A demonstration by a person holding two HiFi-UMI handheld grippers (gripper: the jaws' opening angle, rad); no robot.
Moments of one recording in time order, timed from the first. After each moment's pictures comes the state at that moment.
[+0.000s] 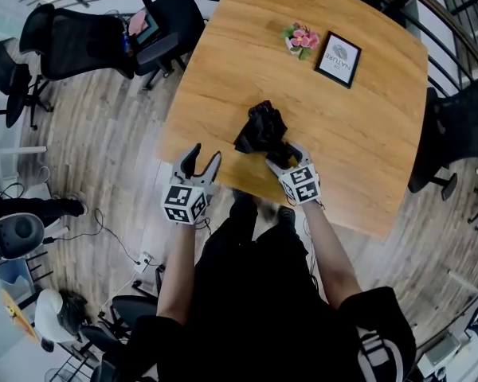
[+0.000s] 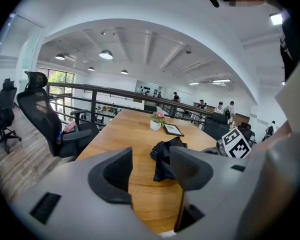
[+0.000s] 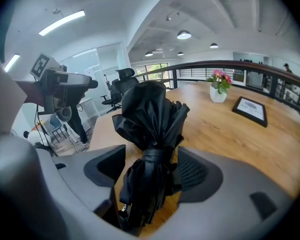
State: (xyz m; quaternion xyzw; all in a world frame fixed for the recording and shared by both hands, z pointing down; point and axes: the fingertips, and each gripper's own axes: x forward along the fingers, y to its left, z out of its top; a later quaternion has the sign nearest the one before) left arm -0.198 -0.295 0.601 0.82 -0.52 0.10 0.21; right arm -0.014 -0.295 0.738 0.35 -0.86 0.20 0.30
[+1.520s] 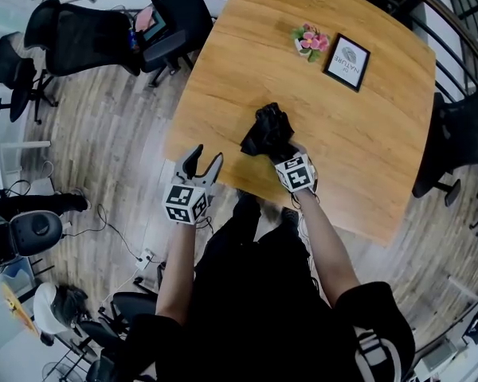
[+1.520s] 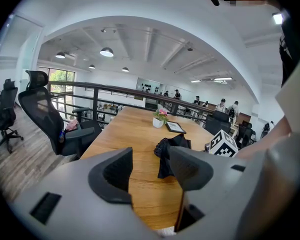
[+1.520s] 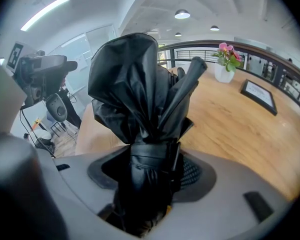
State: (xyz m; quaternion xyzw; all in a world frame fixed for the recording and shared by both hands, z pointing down) left arm -0.211 -0.297 0.608 0.82 -0.52 0.11 0.22; right arm -0.026 -0.308 0.796 0.34 -0.82 0.26 0.38
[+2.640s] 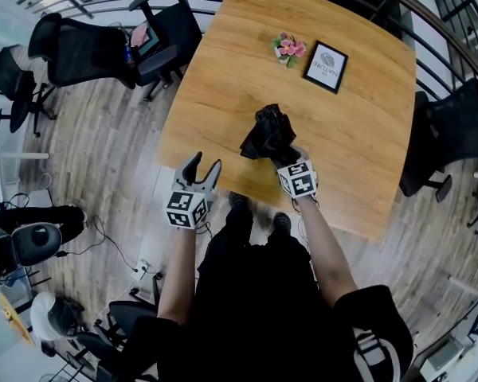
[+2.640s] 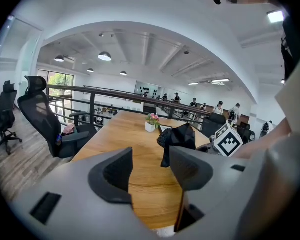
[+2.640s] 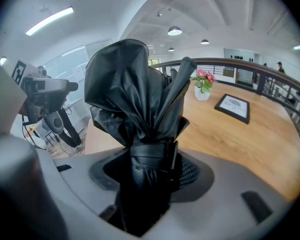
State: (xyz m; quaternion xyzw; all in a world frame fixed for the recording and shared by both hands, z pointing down) left arm -0.169 -0.271 0.580 0.83 -0.52 0.10 0.20; right arm 0.027 -0.304 0.726 0.39 -0.83 0.23 0.32
